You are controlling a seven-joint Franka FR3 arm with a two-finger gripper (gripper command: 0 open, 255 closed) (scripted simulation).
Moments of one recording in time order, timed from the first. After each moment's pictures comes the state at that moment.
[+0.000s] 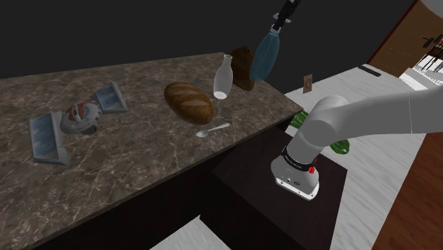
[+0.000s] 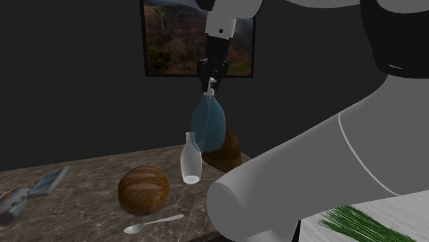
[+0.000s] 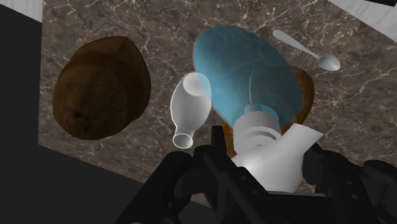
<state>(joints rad) -0.03 -0.86 -0.22 -2.24 -0.13 1.67 -0.37</state>
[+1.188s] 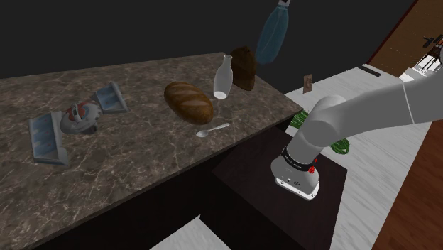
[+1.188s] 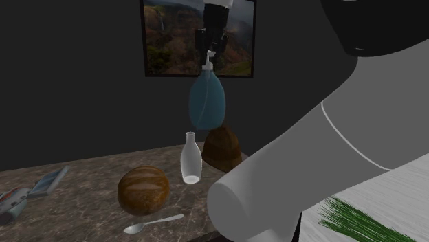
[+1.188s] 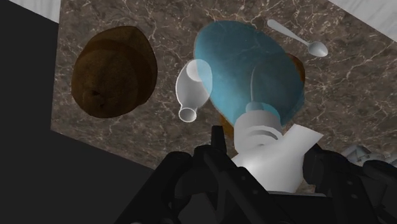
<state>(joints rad) -0.01 -0.73 -0.21 -1.92 -0.10 1.48 -0.37</state>
